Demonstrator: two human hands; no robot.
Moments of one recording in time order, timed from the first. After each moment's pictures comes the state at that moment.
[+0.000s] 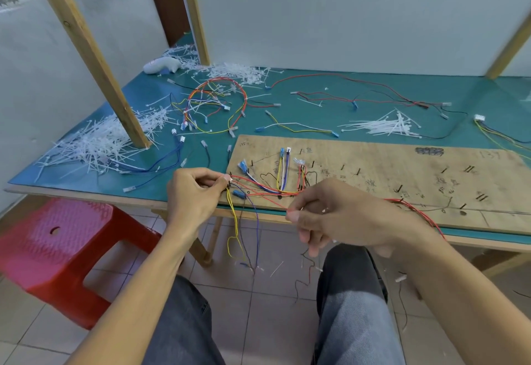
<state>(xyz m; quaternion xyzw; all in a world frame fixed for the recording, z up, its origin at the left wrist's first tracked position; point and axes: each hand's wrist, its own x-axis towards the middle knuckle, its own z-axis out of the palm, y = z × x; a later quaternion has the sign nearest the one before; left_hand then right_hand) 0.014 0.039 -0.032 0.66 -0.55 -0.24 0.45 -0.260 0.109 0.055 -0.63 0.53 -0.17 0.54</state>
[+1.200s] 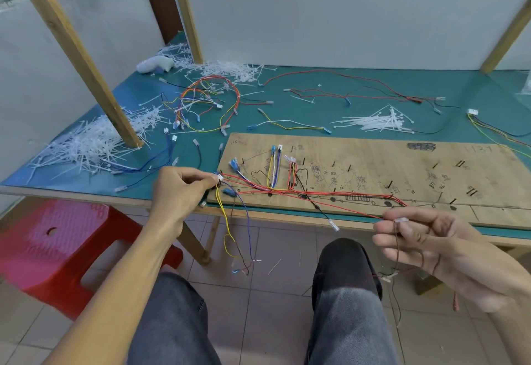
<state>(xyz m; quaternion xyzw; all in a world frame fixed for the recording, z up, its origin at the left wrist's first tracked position) 0.012 0.047 -0.007 0.69 -0.49 -0.33 0.42 -0.403 0.167 0.003 -0.34 0.47 -0.46 0.68</state>
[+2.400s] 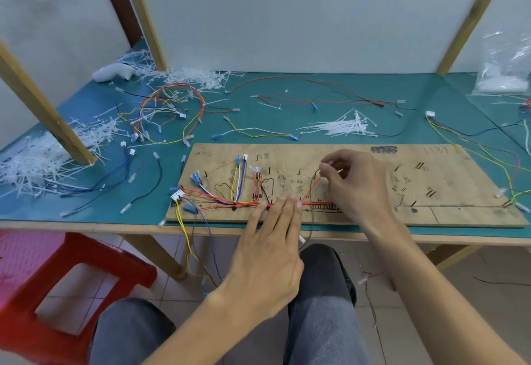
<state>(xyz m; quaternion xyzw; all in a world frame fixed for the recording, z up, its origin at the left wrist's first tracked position) -0.152 0.126 -0.030 0.45 -0.89 0.05 0.06 -0.351 0.056 0.003 -0.55 0.69 -0.44 0.16</state>
